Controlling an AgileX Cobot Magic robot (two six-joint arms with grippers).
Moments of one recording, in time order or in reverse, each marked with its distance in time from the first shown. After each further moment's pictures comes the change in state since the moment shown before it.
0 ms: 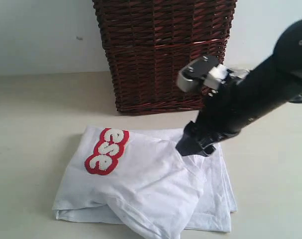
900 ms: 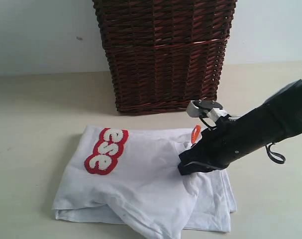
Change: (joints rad) left arm 0.000 0.000 0.000 0.000 0.000 0.000; right arm -0.132 0.301 0.100 0.613 0.019 -0.362
